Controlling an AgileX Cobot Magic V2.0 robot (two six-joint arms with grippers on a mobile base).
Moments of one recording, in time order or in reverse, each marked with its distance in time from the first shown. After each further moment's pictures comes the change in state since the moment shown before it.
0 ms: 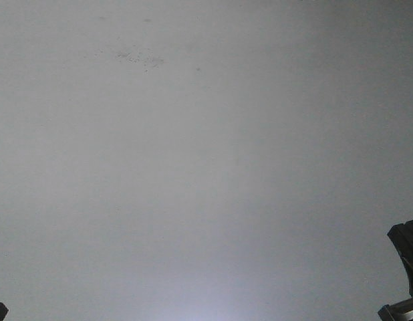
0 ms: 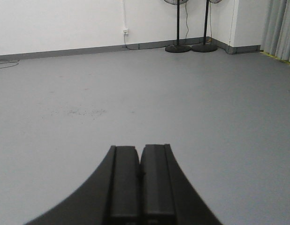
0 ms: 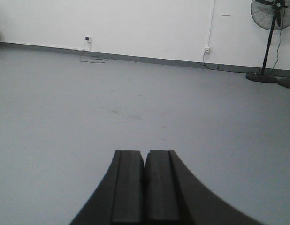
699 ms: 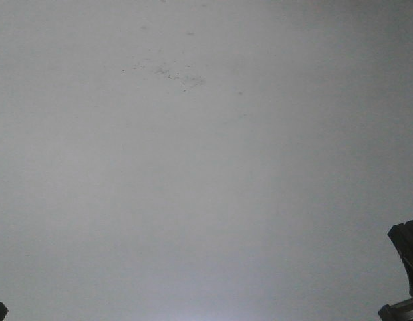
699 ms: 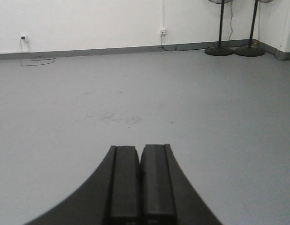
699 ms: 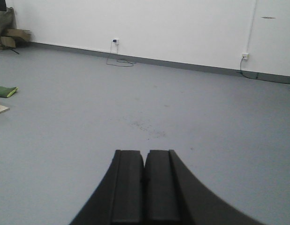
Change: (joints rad) left arm 0.000 0.000 0.000 0.000 0.000 0.000; right arm 0.000 0.000 0.000 0.000 0.000 0.000
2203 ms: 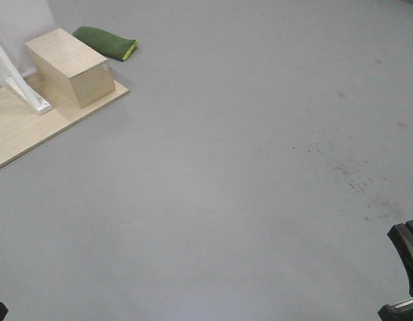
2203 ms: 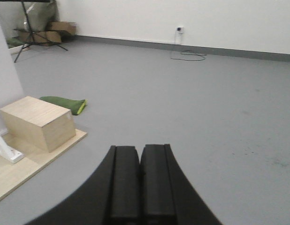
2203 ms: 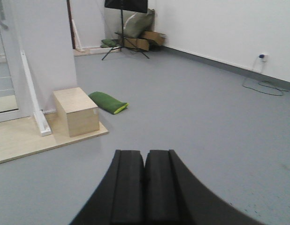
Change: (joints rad) left arm 0.000 0.000 0.000 0.000 0.001 0.000; right arm 0.000 0.000 0.000 0.000 0.000 0.000
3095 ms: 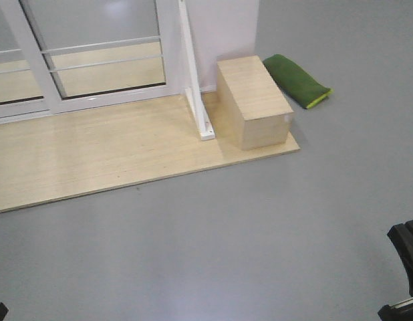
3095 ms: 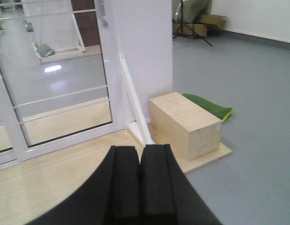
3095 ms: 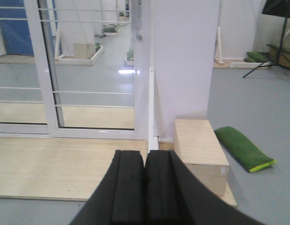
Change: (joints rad) left arm 0.000 0.000 0.000 0.000 0.000 0.000; right arm 0.000 0.000 0.000 0.000 0.000 0.000
